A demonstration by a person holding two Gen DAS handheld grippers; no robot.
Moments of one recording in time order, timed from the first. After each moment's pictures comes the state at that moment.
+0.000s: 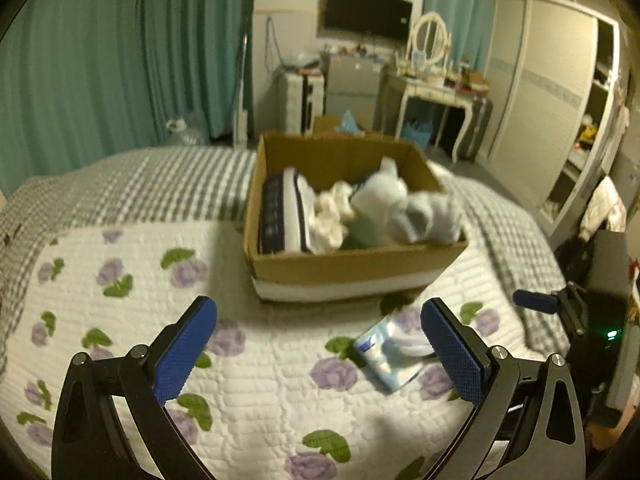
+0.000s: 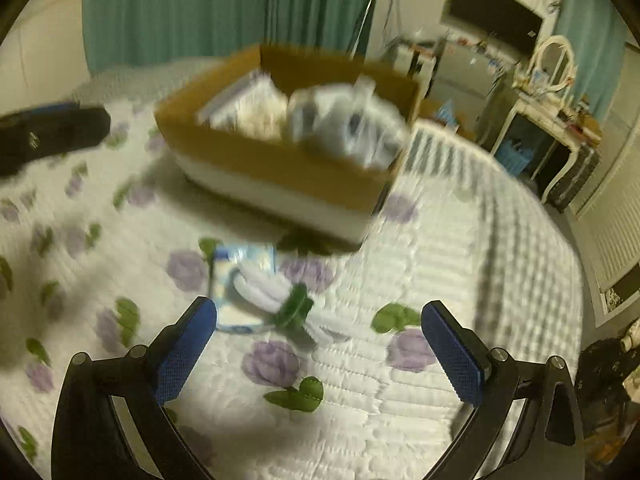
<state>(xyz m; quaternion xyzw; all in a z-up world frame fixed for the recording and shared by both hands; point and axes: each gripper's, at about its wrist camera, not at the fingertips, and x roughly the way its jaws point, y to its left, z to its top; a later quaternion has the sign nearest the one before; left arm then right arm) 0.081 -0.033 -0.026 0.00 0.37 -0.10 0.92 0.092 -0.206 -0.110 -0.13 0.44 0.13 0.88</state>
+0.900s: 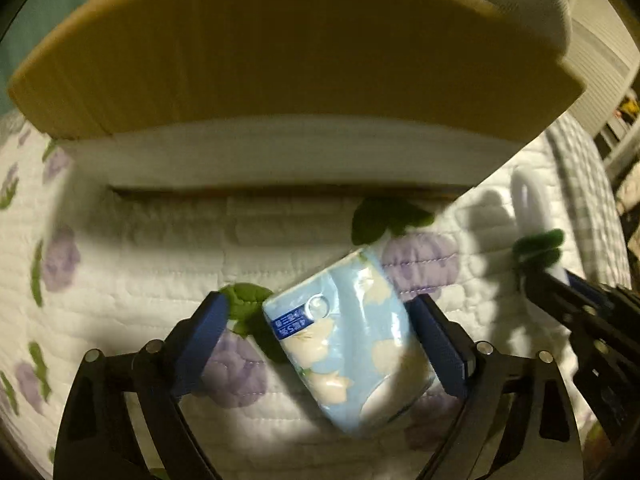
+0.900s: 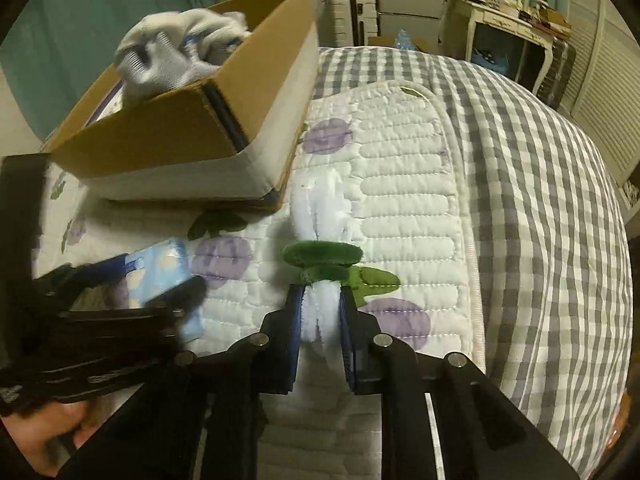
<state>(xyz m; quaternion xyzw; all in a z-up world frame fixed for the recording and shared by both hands) 0.135 -0.119 -0.163 -0.01 0.52 -0.05 0.85 0.134 -0.290 -0.161 0.02 0.49 0.07 0.87</state>
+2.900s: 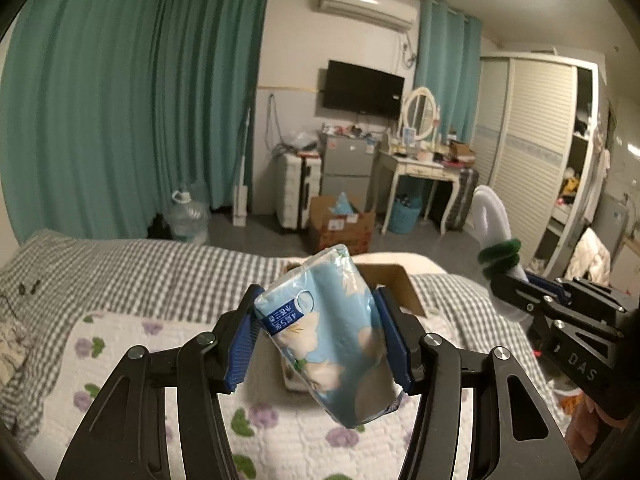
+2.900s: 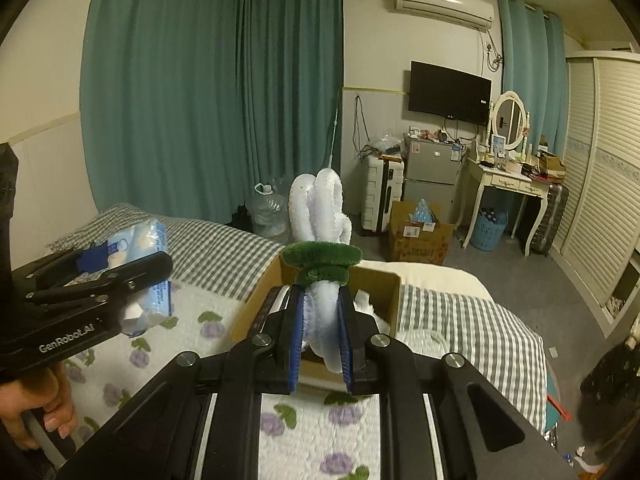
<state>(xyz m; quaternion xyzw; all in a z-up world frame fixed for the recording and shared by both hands) 0.073 0.016 0.089 -0.03 0.24 -0.11 0.96 0.053 -0.152 0.107 -0.04 0.25 0.10 0.96</state>
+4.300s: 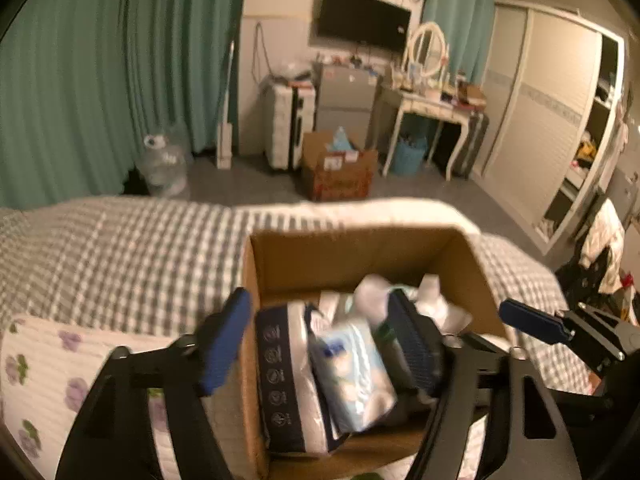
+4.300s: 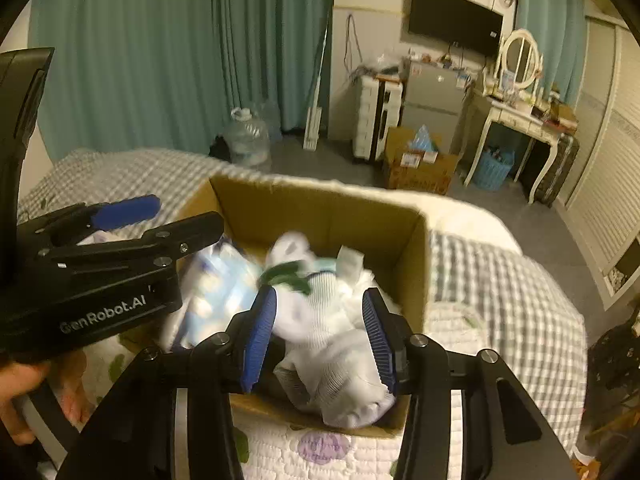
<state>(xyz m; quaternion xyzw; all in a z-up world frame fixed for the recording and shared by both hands) 0.230 -0.023 -0.003 -0.02 0.35 -0.13 0.93 0.204 -0.174 -0.015 -0.05 0.37 0.07 0.93</state>
